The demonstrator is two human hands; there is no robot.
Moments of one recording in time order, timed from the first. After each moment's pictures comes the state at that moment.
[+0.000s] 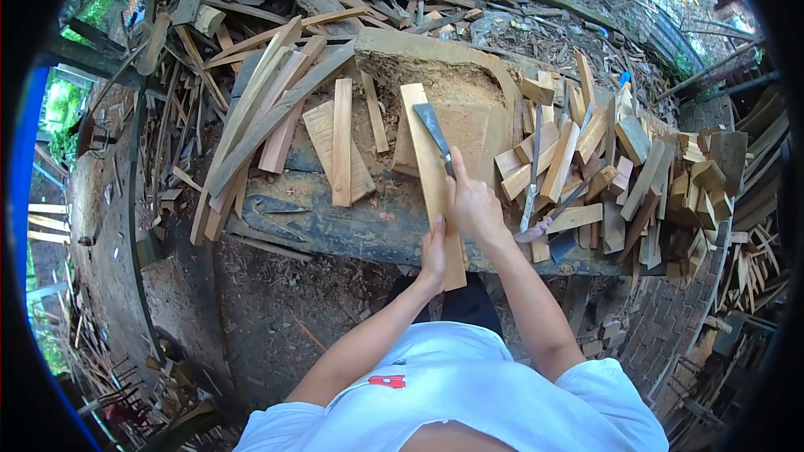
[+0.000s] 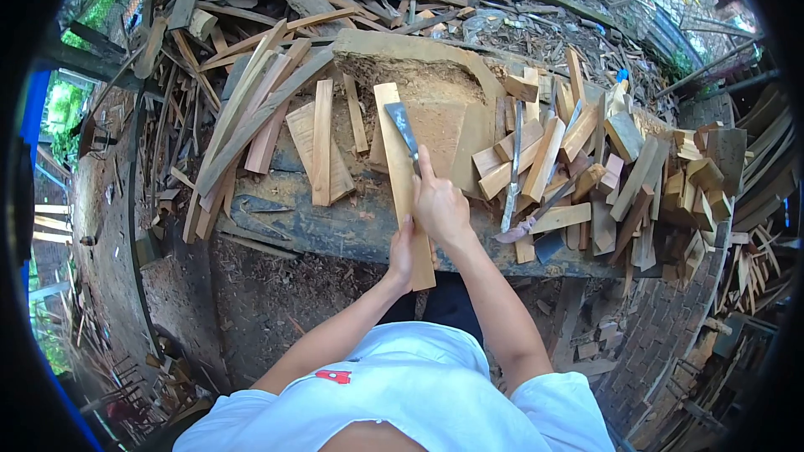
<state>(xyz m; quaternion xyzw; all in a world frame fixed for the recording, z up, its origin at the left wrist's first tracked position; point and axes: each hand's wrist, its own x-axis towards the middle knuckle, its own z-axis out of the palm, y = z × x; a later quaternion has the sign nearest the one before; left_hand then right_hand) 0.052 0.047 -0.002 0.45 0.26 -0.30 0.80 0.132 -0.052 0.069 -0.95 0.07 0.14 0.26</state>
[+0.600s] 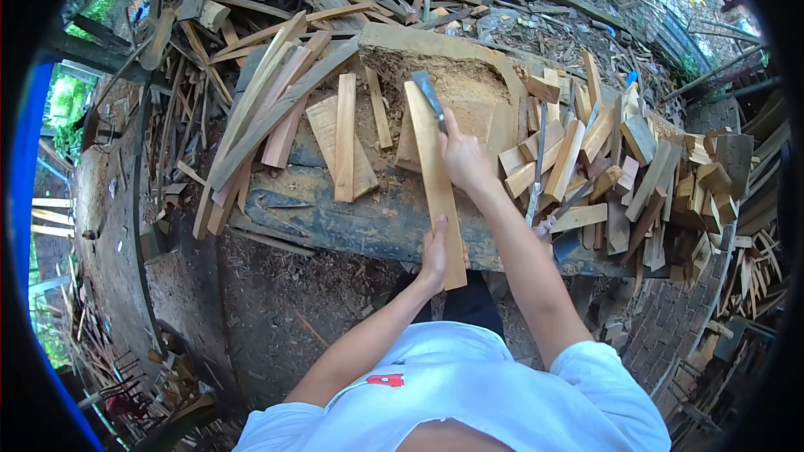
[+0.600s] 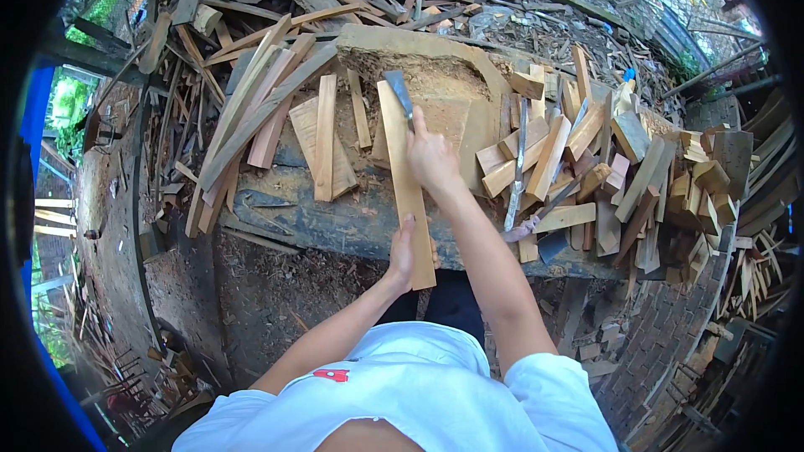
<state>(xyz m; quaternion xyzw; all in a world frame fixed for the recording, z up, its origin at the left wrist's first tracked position) 0.051 0.045 0.007 0.44 0.28 -0.30 0.80 0.199 -0.053 0.034 -0.95 0.05 0.11 0.29</state>
